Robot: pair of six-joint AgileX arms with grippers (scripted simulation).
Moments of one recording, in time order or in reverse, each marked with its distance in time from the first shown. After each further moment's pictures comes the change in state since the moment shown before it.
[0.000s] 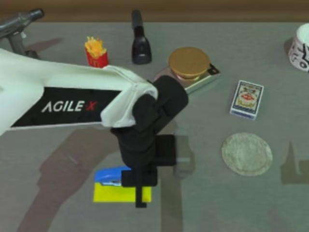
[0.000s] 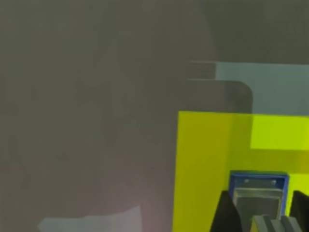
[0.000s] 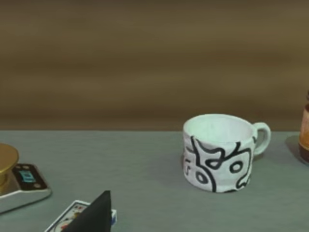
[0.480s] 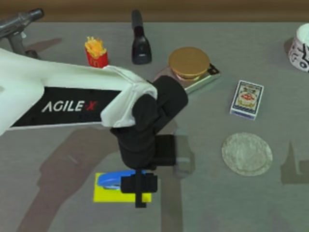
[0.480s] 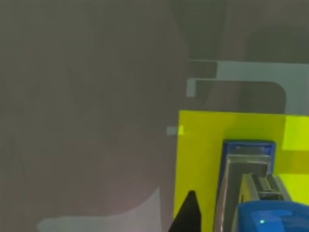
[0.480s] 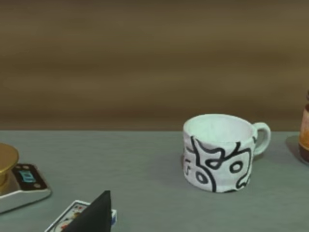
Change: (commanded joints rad) left arm 0.000 0.000 0.000 0.000 0.000 0.000; right arm 0.000 0.000 0.000 0.000 0.000 0.000
